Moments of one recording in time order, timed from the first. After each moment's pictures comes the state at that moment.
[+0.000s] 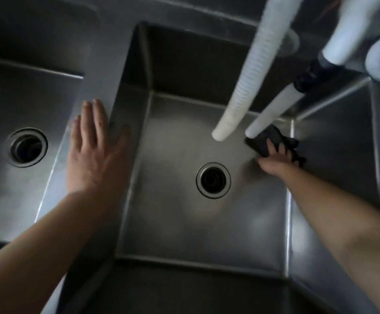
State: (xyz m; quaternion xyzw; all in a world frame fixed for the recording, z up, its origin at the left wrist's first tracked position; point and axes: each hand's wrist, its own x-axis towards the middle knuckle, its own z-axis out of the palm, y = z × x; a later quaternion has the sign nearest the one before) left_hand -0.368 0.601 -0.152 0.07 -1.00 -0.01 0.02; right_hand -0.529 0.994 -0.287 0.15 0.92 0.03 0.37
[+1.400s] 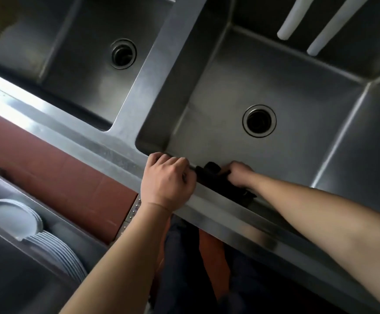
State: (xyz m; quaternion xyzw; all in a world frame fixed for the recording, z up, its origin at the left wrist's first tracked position) left_hand -0.139 0.737 -0.123 0.23 -0.97 -0.12 -0.02; right_hand -0.284 0.891 -0.261 -0.21 0.79 -0.08 0.57
